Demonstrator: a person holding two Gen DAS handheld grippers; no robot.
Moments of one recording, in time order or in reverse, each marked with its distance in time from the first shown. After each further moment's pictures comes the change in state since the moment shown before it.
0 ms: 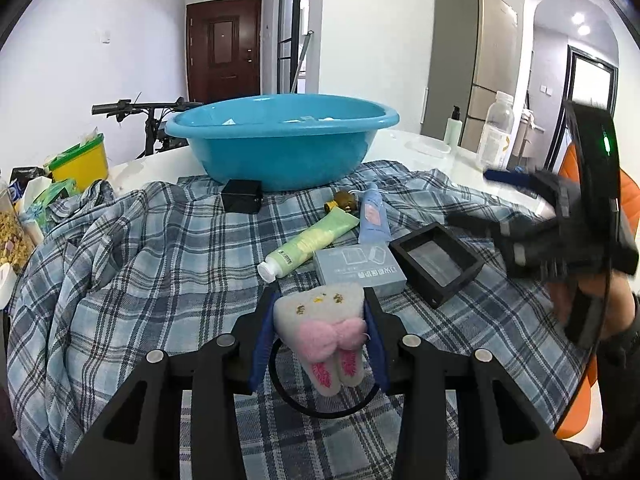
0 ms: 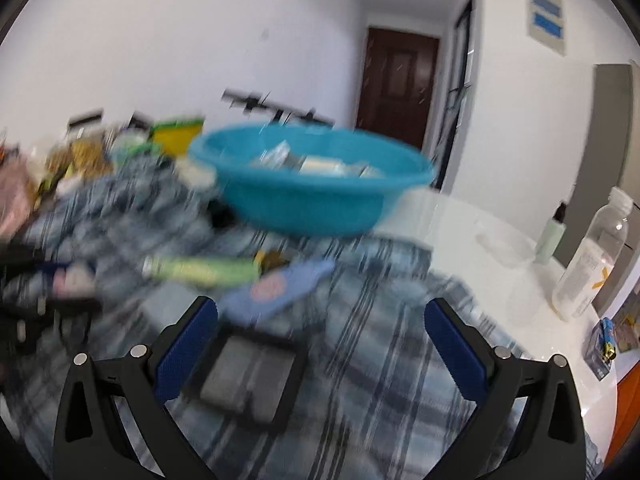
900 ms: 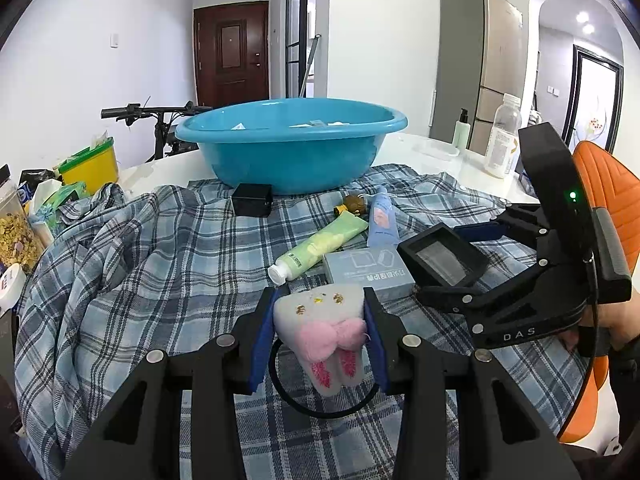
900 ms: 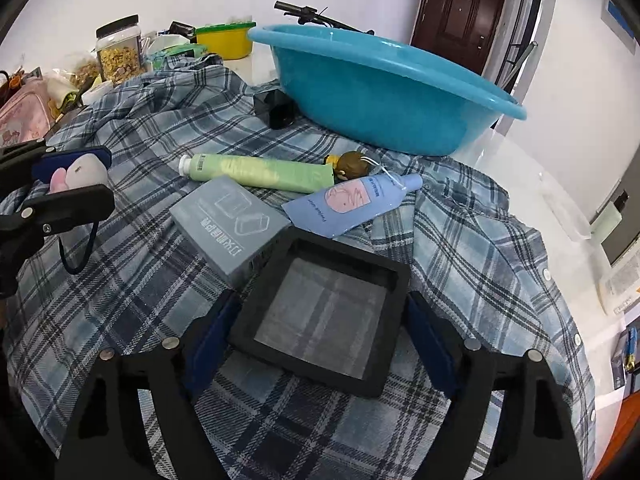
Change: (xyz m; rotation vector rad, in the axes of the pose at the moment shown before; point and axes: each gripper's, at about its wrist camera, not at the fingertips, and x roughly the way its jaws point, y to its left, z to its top) left arm -0.003 -0.002 -0.001 0.004 -0.016 0.035; right arm 0.041 0.029 -0.013 -0.094 0.254 0.119
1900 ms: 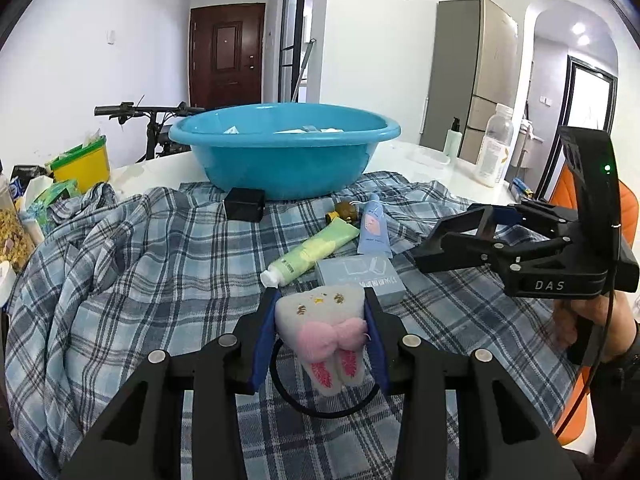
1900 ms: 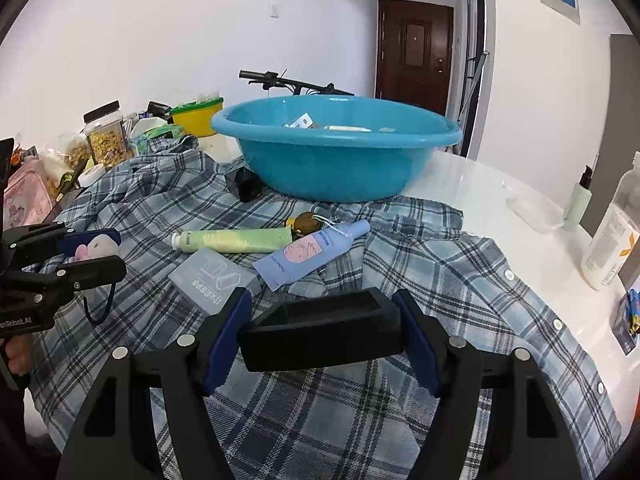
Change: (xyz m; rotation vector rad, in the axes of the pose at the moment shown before) left arm 0.000 0.003 0.004 -0.013 -0.016 -0.035; right arm -0.044 -0.031 -0.007 0.167 -0.231 -0.017
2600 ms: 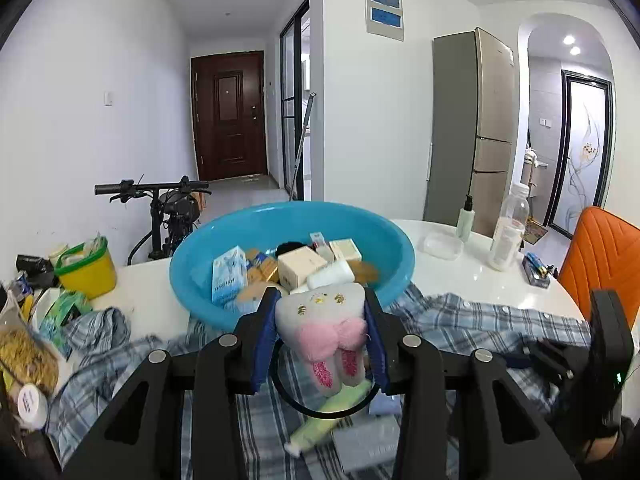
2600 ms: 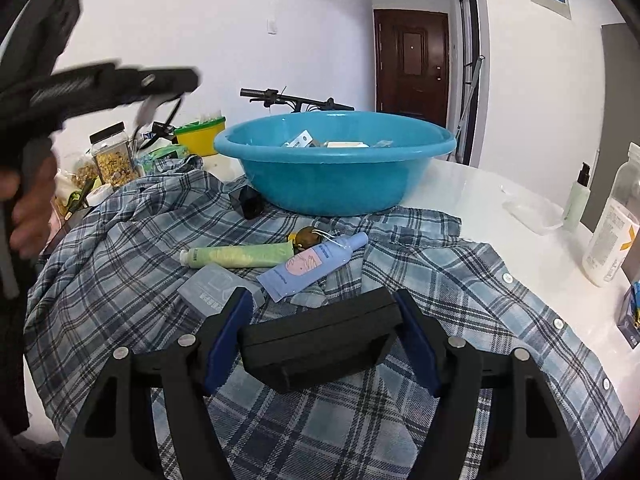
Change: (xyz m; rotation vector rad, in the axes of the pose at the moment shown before) left arm 0.001 -0.001 0.140 0.048 -0.173 0.041; right arm -0.009 -0.006 -0.002 0.032 -0.047 0.033
